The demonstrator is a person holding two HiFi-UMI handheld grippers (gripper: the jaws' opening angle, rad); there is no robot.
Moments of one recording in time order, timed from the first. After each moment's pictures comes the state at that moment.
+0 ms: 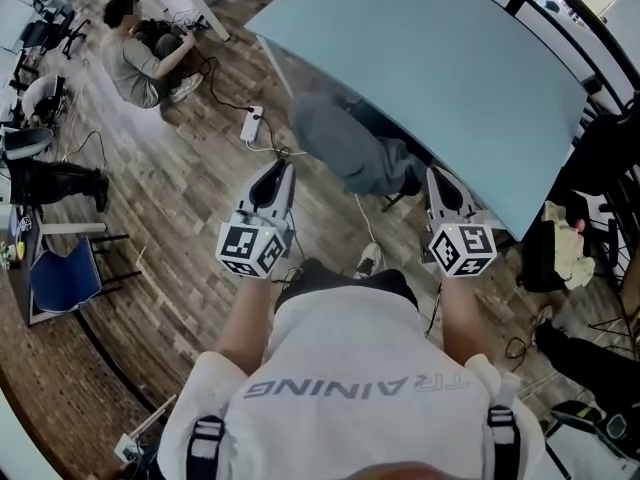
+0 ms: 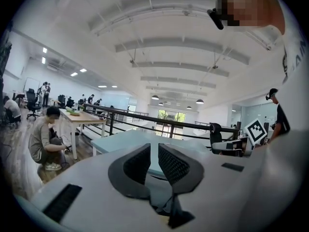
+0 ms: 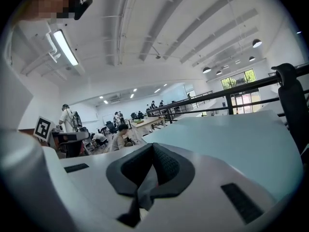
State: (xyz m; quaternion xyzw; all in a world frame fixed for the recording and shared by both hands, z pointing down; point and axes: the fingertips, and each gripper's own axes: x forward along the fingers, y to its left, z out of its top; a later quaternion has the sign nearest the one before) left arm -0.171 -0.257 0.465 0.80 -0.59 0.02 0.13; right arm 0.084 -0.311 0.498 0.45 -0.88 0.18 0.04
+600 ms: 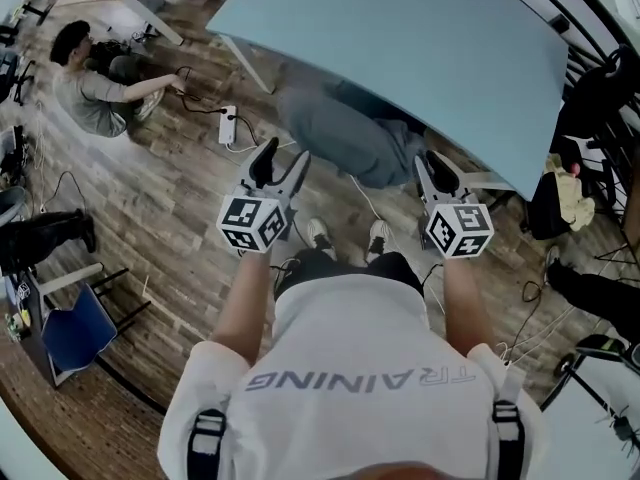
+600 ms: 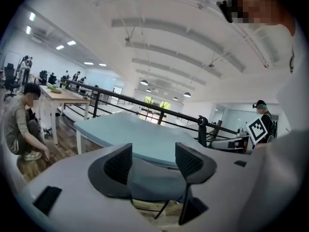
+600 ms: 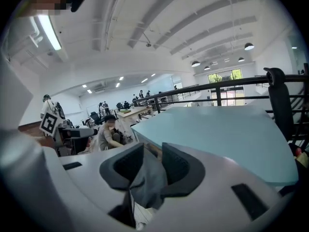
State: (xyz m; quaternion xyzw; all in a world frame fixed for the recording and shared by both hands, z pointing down) left arm -0.222 -0.333 0.531 0.85 -0.48 0.05 0.21; right arm 0.022 -0.323 0.537 0.52 -0.82 0.21 0.11
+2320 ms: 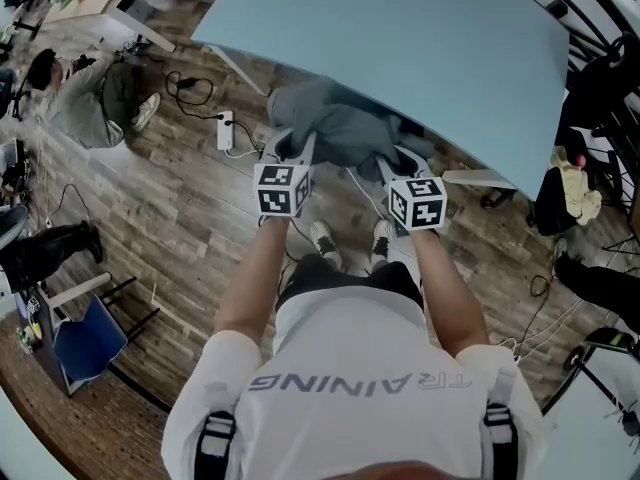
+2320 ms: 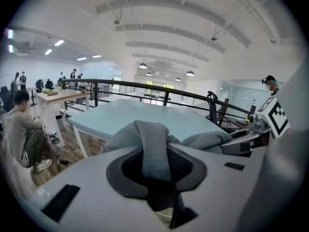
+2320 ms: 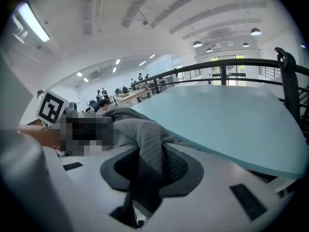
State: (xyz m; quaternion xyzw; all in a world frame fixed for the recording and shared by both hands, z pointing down) left arm -0.164 -0.410 0.623 0.83 -0.49 0.19 0.22; right arm -0.009 -0.364 0.641 0.49 -0.81 0.28 0.19
